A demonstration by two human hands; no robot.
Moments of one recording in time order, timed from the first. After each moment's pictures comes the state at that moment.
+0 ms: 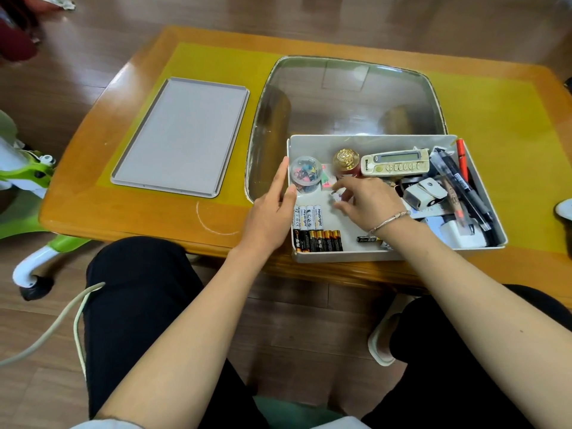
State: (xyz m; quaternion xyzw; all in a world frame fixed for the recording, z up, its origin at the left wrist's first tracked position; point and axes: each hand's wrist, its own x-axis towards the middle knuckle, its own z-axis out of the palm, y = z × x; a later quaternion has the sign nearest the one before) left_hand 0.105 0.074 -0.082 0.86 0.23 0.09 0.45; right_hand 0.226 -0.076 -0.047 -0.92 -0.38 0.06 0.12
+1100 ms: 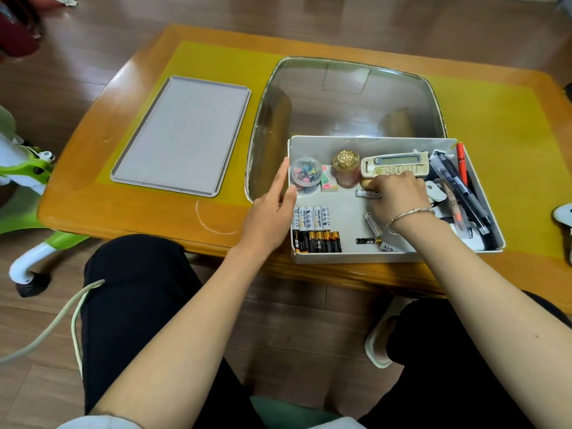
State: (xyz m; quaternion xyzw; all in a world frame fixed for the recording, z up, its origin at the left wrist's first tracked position) left_hand 0.106 0.076 -0.084 0.86 0.23 0.09 0.44; right_hand 0.255 -0.100 -0.051 -0.96 -0.28 0.01 -0.01
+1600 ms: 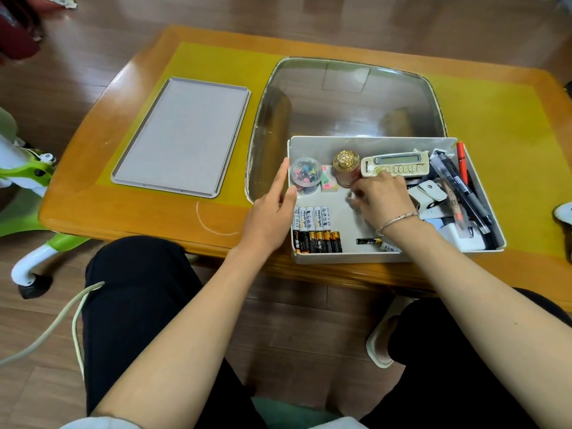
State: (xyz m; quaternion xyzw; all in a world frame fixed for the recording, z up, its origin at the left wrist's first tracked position) left_hand 0.106 0.076 -0.083 0.86 0.23 0.08 0.44; right_hand 0.248 -0.087 -0.064 -0.94 -0.35 -0.01 0.02
